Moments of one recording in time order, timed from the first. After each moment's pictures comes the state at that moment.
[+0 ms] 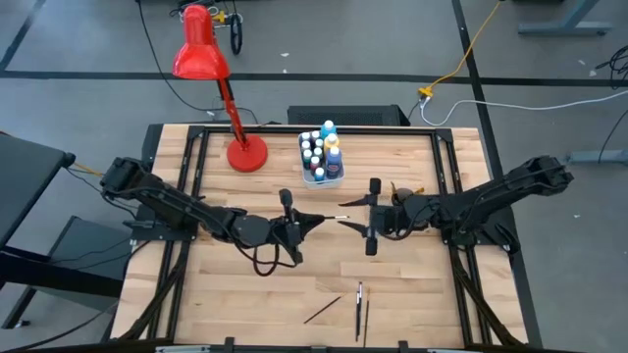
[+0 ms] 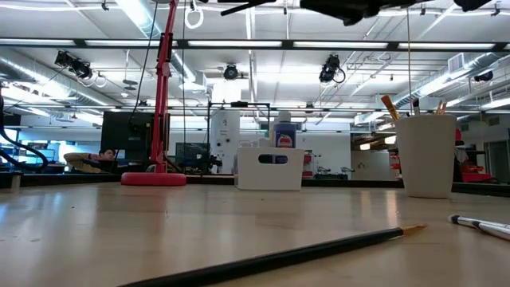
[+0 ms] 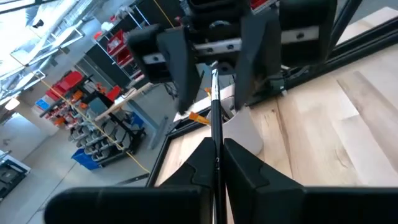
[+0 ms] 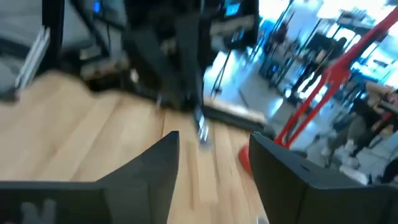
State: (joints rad) left arm -0.35 1.51 0.94 0.43 -0.69 0.49; right arm 0.27 1.22 0.68 0.42 0.37 -0.34
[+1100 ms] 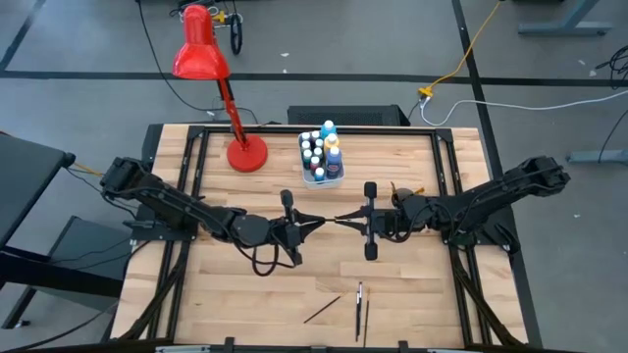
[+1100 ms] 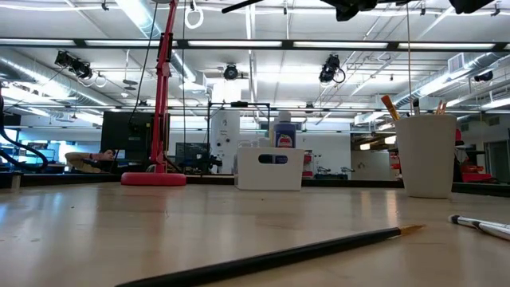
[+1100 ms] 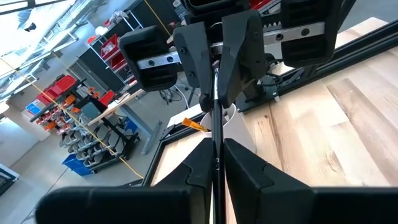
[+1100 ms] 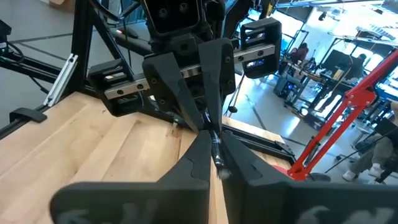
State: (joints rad) left arm -0.35 1.51 0.94 0.44 -0.65 0.49; right arm 0.27 1.26 0.68 0.55 0.28 -0.35
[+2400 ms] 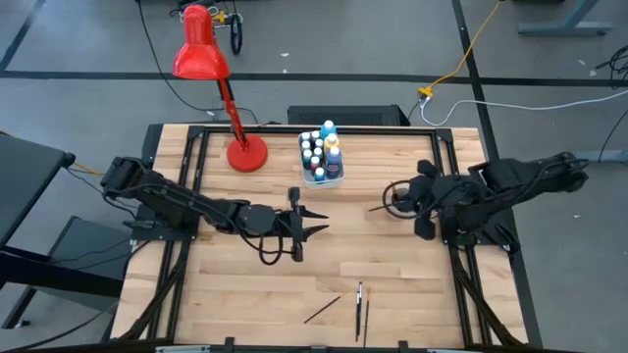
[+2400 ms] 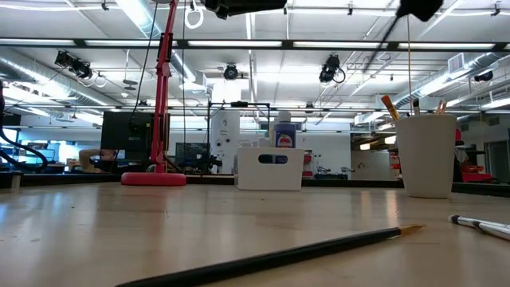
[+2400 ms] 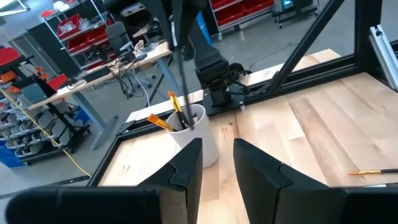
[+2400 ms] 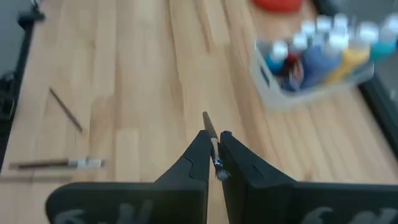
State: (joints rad) left arm -0.28 1.51 0.94 0.40 -0.44 0.29; right arm 0.27 0.95 1.13 -0.95 0.32 0.27
